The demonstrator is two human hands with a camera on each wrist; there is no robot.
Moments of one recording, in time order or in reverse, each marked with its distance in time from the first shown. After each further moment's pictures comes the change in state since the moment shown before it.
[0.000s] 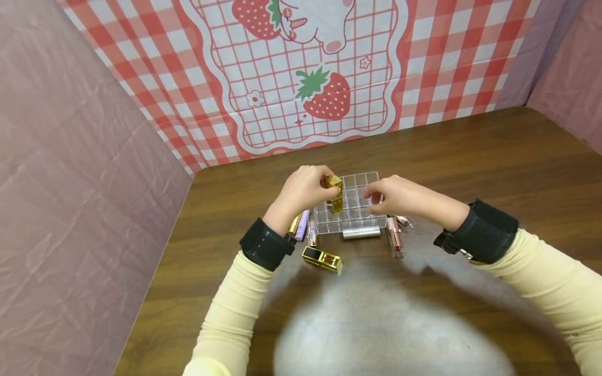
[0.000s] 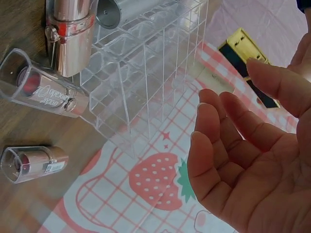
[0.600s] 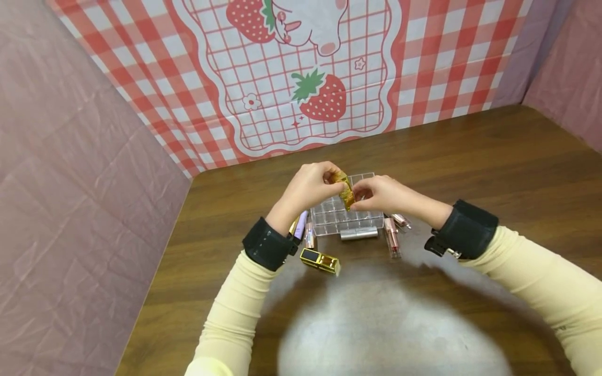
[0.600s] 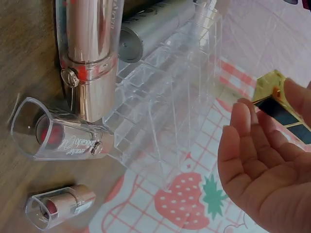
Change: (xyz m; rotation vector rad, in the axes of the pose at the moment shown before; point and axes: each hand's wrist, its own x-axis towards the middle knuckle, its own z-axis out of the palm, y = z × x) left_hand 0.005 0.015 -0.001 -0.248 -0.011 0.003; right_hand 0.014 0.014 0.015 0.213 0.129 -0.061
